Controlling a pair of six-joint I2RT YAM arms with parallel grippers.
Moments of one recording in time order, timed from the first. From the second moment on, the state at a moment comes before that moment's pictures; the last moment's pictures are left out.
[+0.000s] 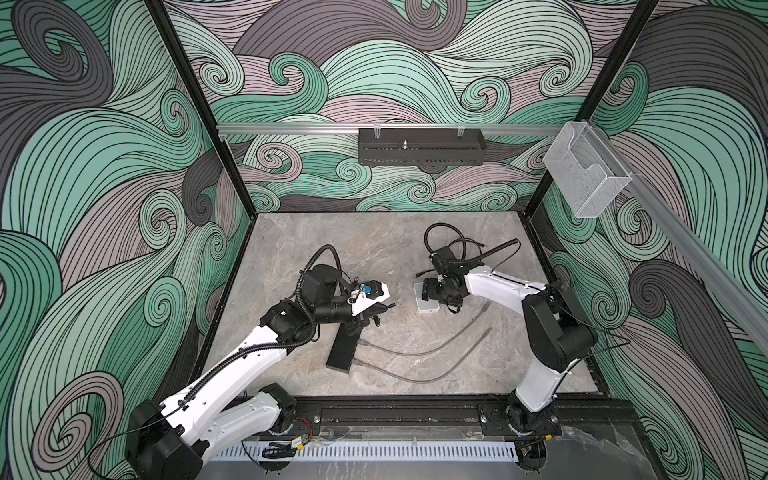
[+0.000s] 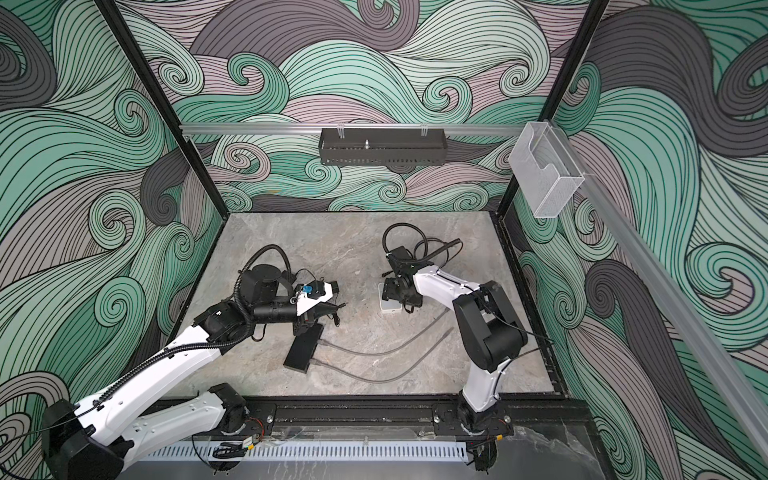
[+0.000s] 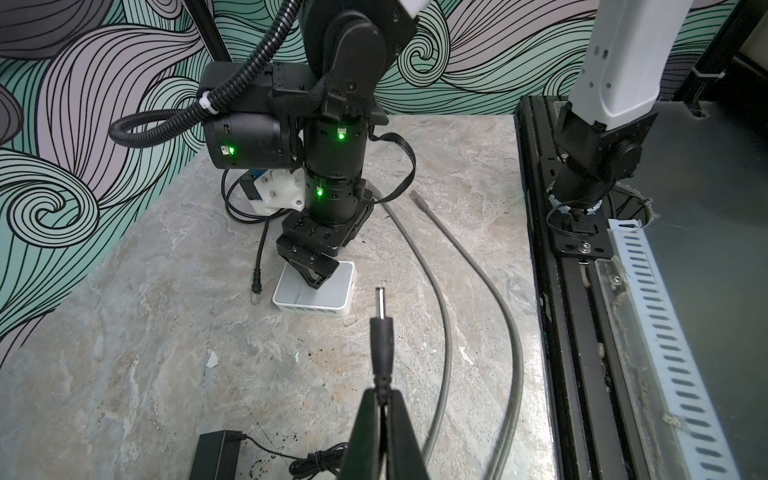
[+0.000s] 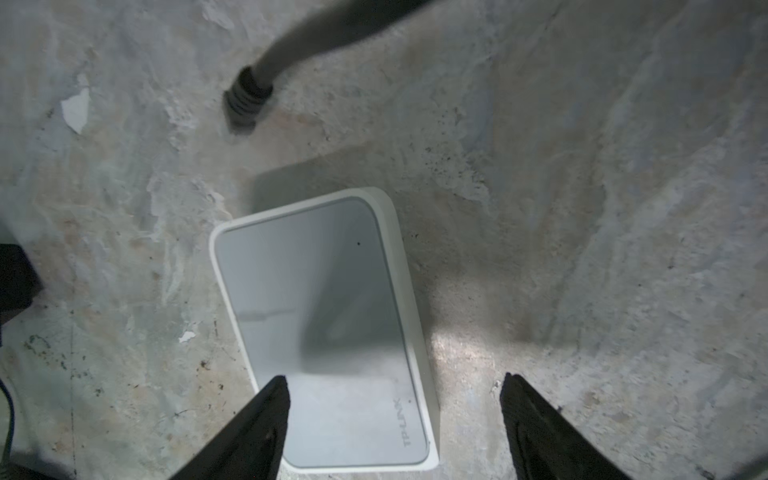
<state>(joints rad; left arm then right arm) -0.62 0.99 0.82 -0.38 0.56 0.46 0.49 1.80 1.13 -0.59 -0.01 0.62</state>
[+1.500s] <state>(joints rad) -0.63 0.96 0.77 -0.38 0.48 0.49 0.57 2.06 1.48 -0.82 0.04 1.00</state>
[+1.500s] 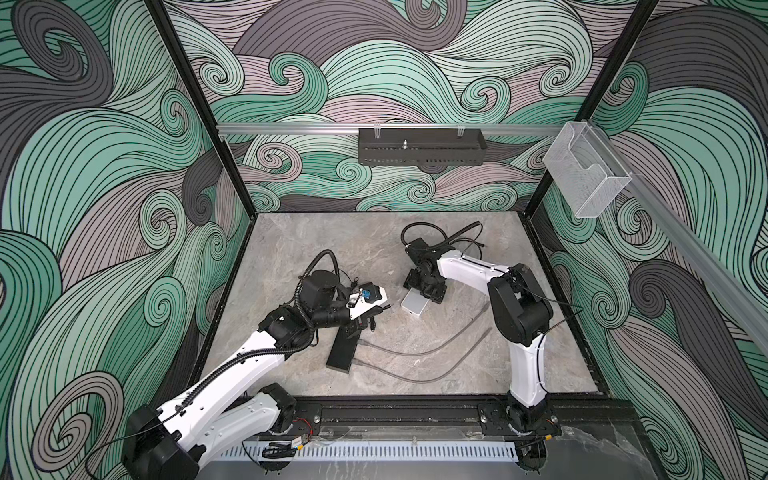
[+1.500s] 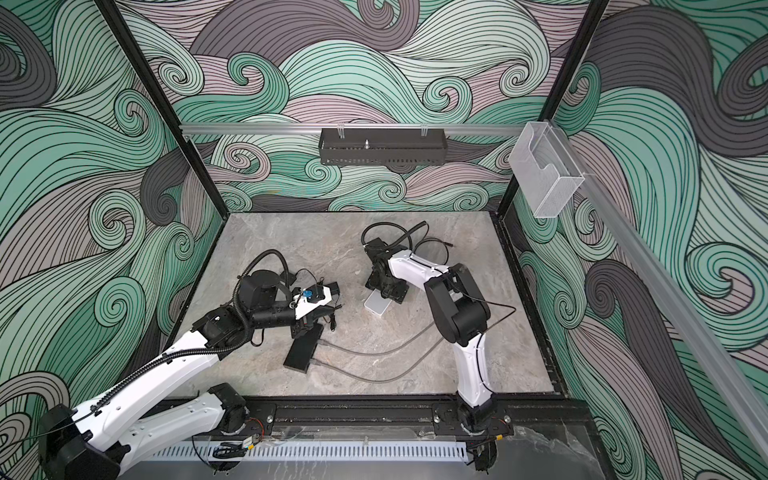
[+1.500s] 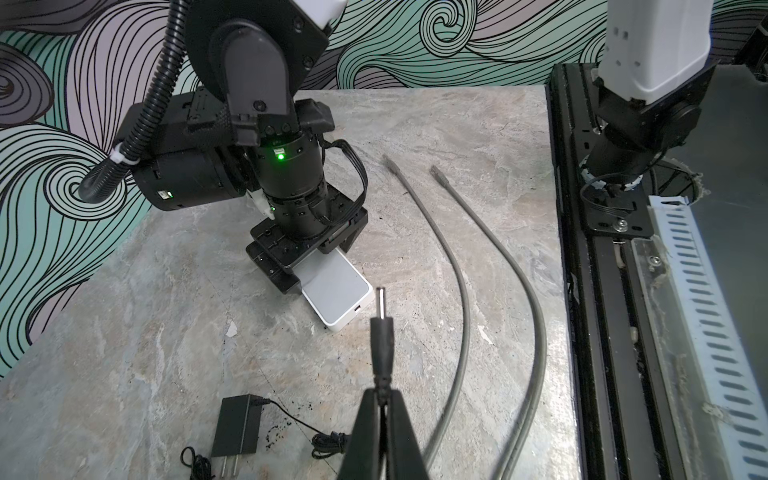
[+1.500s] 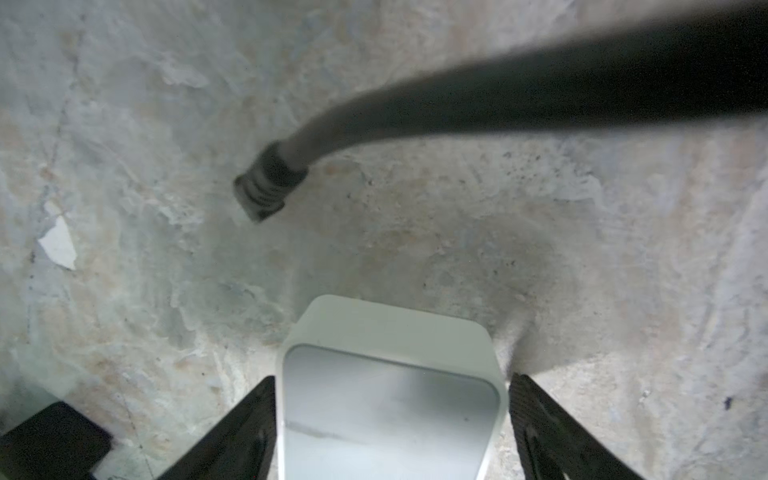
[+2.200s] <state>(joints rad) -0.63 0.98 0.77 -0.38 0.52 0.49 0.38 1.71 0.99 -0.70 -0.02 1.37</state>
